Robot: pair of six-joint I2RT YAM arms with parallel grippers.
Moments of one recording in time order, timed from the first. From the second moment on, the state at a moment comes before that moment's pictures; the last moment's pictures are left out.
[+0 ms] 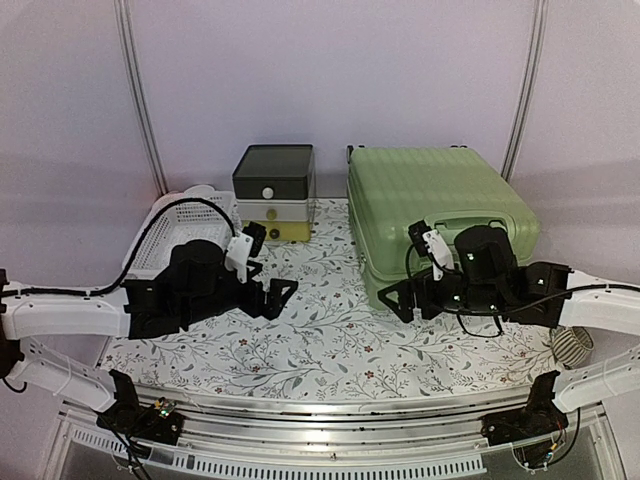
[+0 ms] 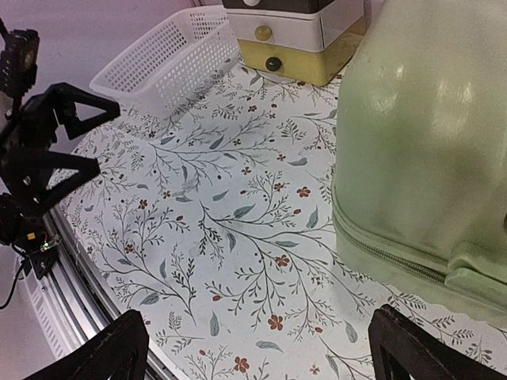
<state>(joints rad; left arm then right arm) -0.97 1.18 0.67 0.13 -0.26 -0.27 0.97 1.09 0.80 -0.26 0.13 0.37</state>
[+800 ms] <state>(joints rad) -0.97 1.27 0.67 0.21 -0.10 -0.28 0.97 1.15 1.01 -0.47 0.20 0.37</state>
